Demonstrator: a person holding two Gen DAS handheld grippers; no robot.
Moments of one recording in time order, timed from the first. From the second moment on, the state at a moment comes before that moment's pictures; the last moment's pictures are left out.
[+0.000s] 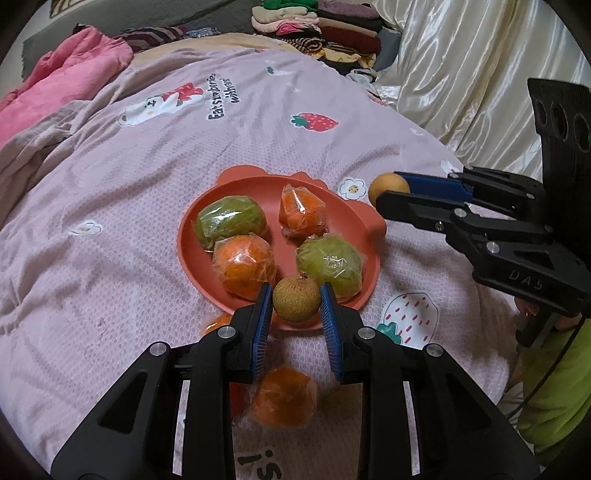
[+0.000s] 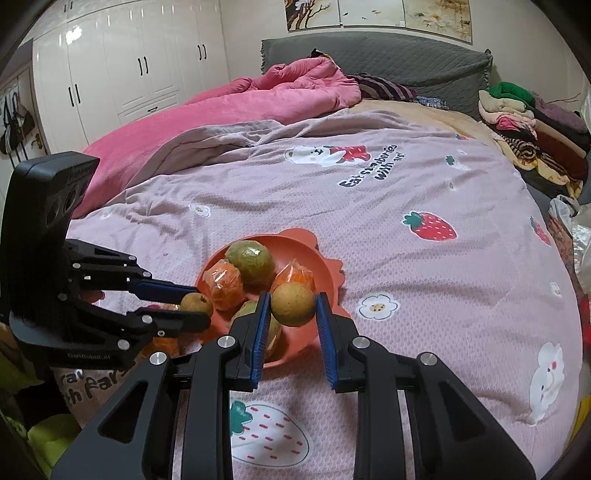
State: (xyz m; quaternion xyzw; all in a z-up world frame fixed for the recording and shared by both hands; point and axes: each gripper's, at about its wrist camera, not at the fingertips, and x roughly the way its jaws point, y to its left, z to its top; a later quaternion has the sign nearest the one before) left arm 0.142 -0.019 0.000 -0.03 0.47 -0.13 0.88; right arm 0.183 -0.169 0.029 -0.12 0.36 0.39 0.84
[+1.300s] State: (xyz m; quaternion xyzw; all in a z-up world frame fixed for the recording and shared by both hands) left arm 0.151 -0.013 -0.012 -0.04 0.46 -0.13 0.88; right arm 0.206 -0.145 0.009 -0.14 0.39 0.39 0.82
